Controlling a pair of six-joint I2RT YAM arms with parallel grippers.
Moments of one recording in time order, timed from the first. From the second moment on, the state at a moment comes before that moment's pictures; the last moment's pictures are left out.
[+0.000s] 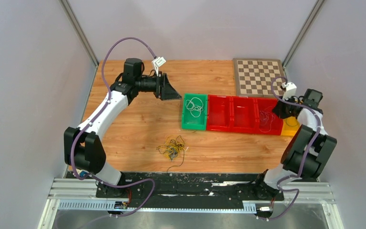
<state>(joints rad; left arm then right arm) -0.30 1.54 1.32 -0.27 1.04 -0.29 -0.54 1.48 1.00 -0.37 -0.69 -0.65</state>
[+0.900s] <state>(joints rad) -0.37 1.38 1.03 -0.94 0.85 0.64 -0.33 1.30 1.22 -0.93 -0.62 -0.72</state>
